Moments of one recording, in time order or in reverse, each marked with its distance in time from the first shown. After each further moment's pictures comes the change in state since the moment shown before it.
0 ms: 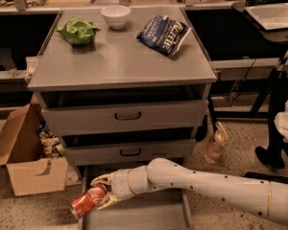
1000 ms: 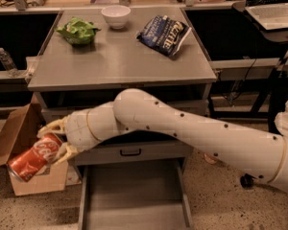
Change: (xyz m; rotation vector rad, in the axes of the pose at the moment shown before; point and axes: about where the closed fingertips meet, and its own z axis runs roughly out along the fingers) arm -0.256 -0.112 -0.051 -0.015 -0.057 -0.320
